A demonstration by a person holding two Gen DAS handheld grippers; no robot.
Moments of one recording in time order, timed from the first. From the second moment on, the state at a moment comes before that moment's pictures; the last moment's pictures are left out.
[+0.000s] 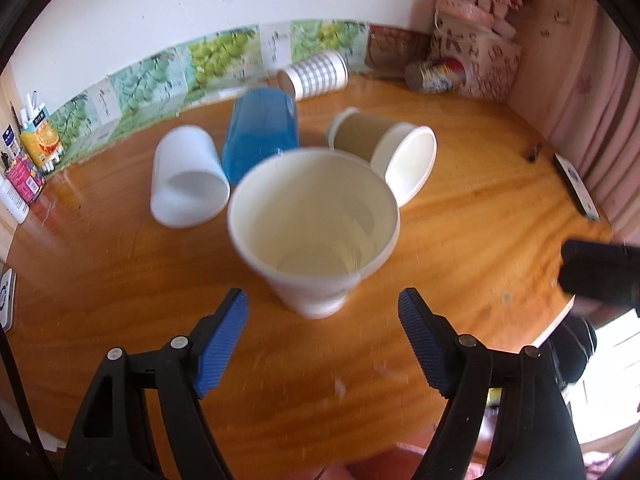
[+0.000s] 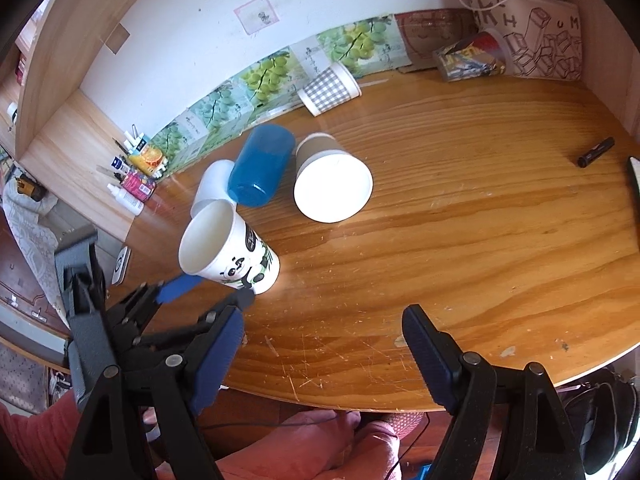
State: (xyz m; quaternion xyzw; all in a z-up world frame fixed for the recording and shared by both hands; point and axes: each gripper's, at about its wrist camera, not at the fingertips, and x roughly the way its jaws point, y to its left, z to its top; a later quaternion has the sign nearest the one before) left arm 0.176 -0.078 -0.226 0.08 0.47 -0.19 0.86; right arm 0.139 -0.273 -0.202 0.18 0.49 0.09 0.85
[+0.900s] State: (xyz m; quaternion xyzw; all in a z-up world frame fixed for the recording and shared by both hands) left arm 0.139 -0.024 -0.072 0.05 0.47 -0.11 0.87; right arm 0.107 -0.218 -0.074 0.13 0.40 0.16 0.89
